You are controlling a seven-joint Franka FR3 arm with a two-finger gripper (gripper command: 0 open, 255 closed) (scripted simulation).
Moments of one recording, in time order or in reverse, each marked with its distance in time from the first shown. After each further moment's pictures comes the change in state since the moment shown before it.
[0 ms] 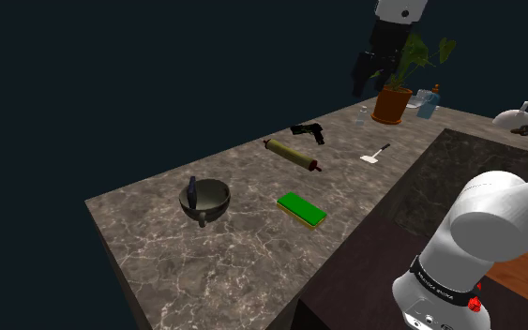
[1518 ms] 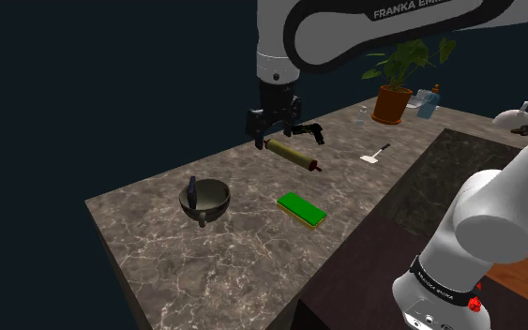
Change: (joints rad) arm 0.082 0.476 0.390 0.099 0.043 0.291 0.432
